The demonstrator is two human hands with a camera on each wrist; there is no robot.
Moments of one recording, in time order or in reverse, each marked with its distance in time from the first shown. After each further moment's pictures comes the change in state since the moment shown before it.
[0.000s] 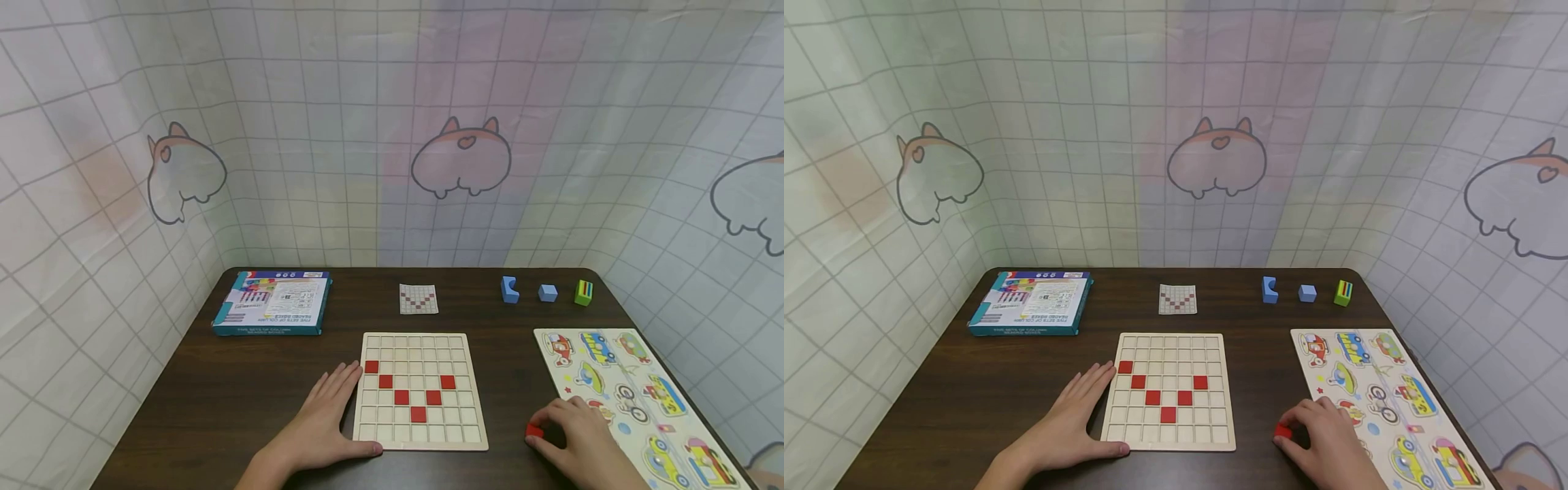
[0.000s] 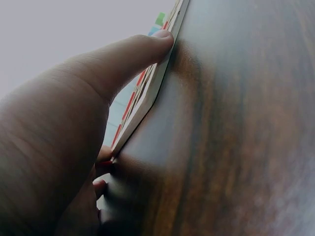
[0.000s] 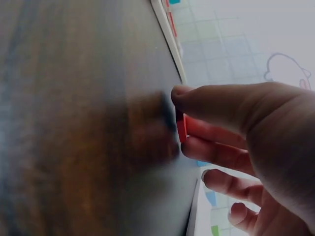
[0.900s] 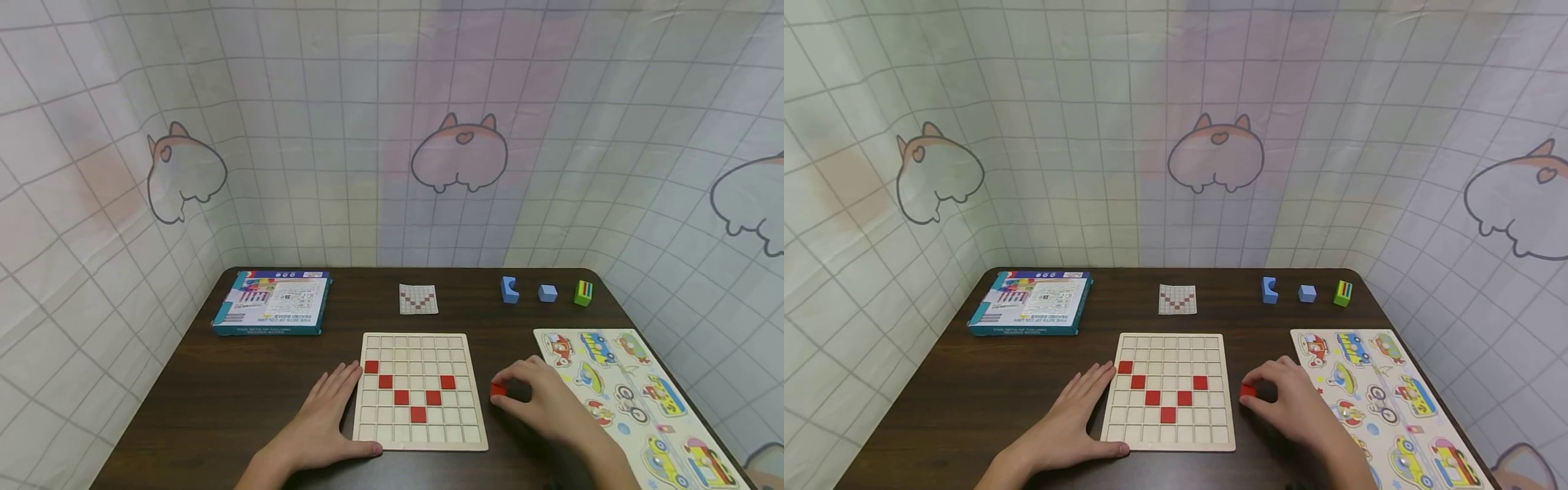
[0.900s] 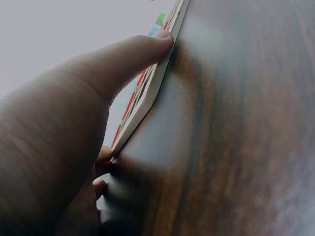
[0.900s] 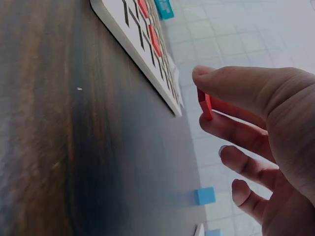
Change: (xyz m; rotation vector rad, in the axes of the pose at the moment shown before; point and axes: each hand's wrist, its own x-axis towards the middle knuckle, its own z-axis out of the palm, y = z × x) left_hand 0.000 0.000 0.000 -0.005 -0.001 0.004; right_hand 0.062 -0.026 -0.004 0.216 0.038 -0.089
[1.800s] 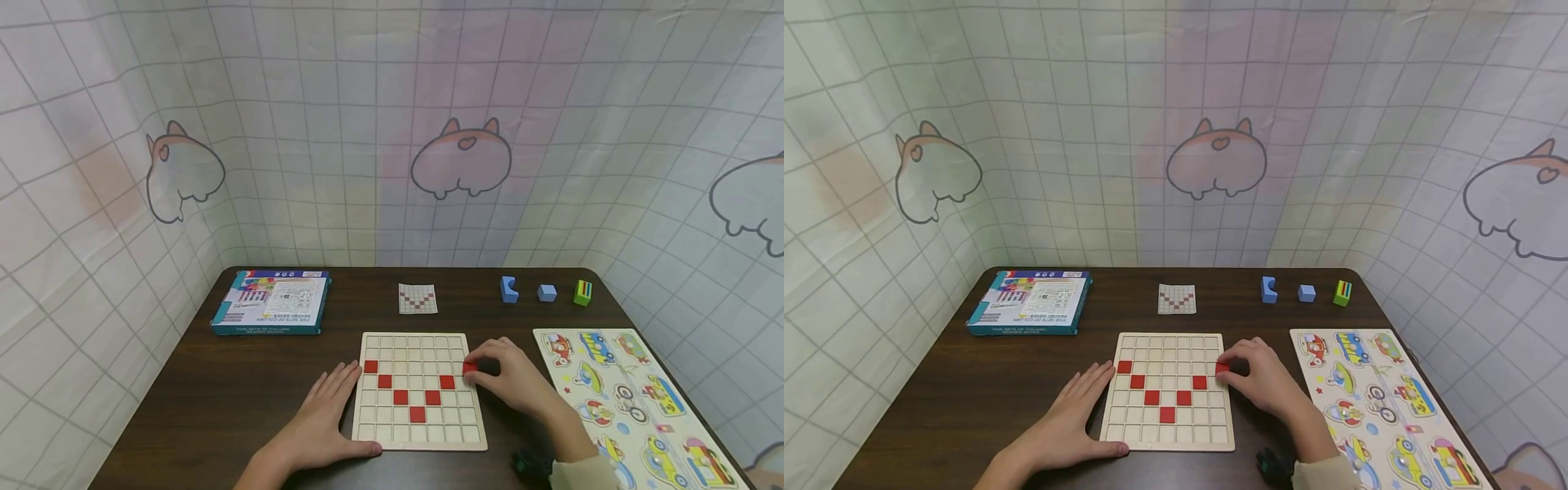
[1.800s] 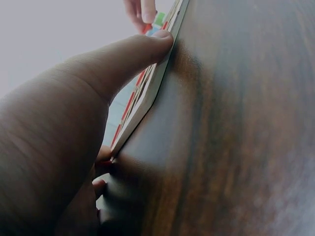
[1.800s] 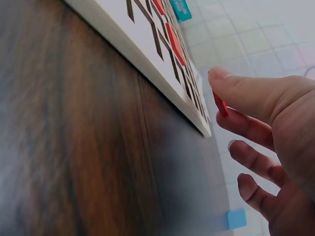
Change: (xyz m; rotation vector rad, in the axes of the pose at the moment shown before) left_hand 0.001 0.000 0.002 -0.002 -0.007 -0.019; right_hand 0.050 0.004 0.033 0.079 -0.078 0.033
